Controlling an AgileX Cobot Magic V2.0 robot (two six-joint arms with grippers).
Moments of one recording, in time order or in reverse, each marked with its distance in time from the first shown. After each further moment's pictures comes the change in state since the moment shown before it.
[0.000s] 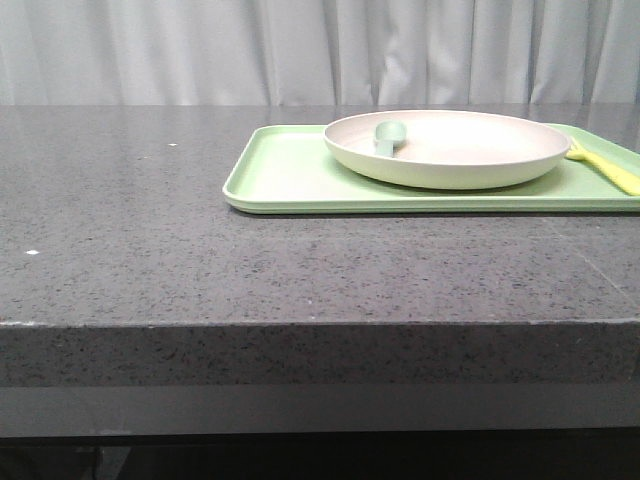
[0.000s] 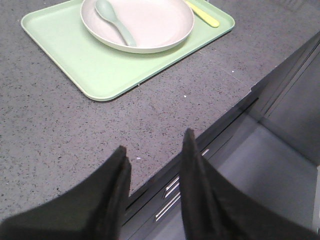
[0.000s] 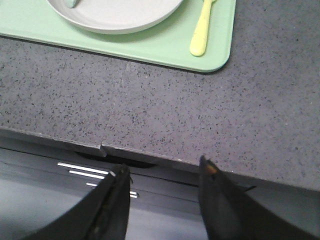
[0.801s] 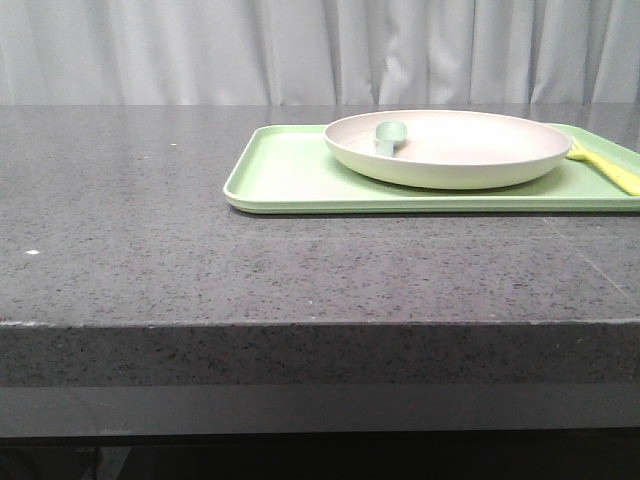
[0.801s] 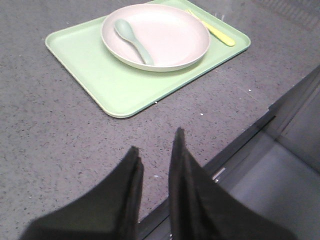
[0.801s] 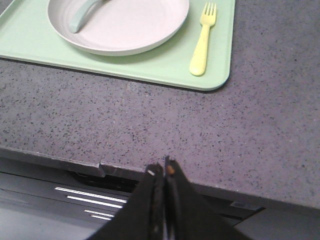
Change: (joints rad) left arm 0.000 0.000 0.000 0.051 -0.091 -0.035; right arm 0.000 -0.063 0.101 0.000 -0.128 0.006
